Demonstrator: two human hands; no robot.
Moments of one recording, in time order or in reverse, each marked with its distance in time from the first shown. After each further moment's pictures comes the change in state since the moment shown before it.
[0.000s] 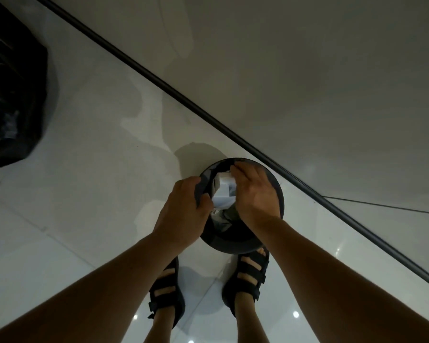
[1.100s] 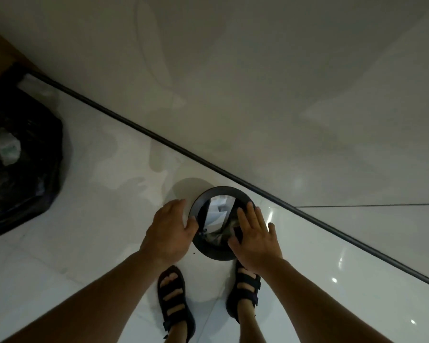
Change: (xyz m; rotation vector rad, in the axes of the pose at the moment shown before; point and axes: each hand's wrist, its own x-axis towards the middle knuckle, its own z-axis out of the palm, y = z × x) left_hand -0.046 0.068 -0.092 0.237 -0.145 0.089; right_hand -0.088 -0.025 -0.076 0.049 -0.355 0.329
